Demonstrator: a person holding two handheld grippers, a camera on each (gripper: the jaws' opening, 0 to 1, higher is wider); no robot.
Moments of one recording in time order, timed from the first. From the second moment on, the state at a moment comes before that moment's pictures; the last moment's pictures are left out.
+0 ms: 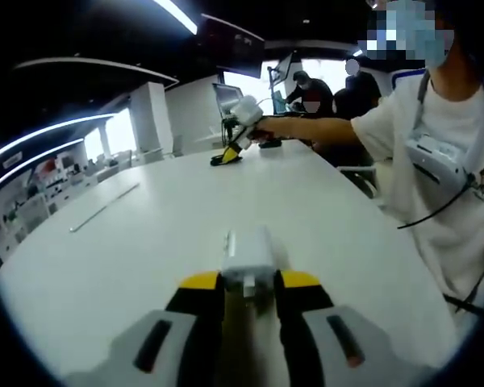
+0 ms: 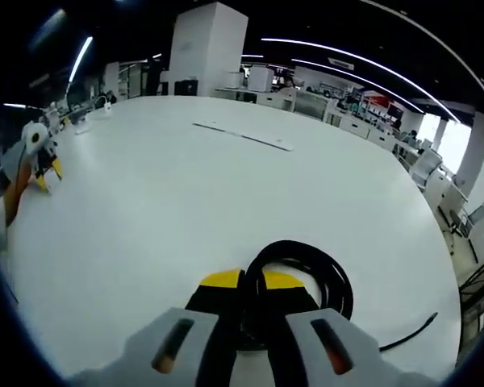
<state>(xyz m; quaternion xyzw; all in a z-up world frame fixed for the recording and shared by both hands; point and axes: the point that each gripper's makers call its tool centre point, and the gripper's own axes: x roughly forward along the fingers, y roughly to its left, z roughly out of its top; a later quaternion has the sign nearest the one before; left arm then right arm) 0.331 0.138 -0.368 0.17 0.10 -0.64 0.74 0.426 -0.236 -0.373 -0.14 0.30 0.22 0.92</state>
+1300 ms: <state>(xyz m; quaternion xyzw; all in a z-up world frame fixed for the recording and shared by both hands) 0.329 0.140 -0.367 0.17 0.10 -0.64 0.74 0.368 -0.188 -0.374 -0.18 0.28 0.31 0.89</state>
